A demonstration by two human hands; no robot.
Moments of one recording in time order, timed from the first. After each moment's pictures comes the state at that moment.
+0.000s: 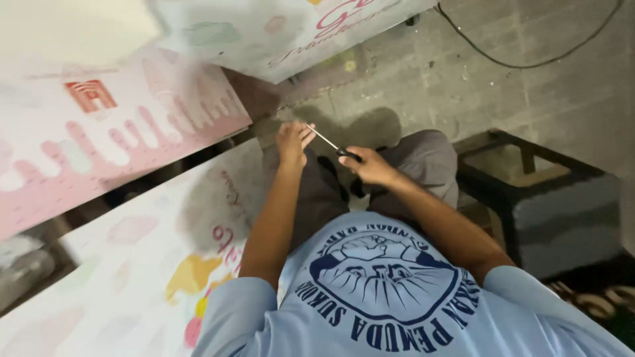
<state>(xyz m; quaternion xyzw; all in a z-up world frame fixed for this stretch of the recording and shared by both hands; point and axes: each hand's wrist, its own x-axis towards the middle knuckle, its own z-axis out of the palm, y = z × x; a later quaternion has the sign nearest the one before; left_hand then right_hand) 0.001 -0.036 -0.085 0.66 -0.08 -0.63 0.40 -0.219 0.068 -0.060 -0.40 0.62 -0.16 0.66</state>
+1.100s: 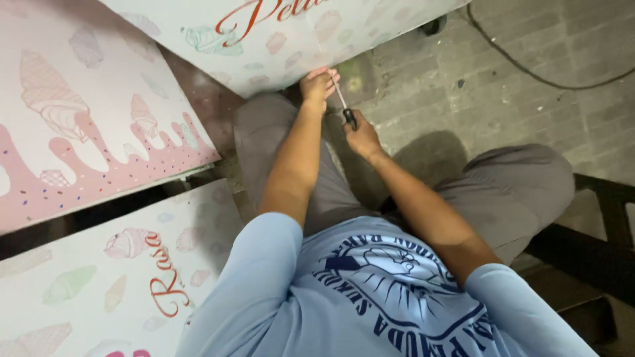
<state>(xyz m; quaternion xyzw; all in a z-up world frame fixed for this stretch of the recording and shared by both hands) -0.052 -0.194 -0.610 0.57 -0.13 -0.73 0.37 -0.167 -0.020 -0.462 -0.37 0.74 -0.21 0.52</state>
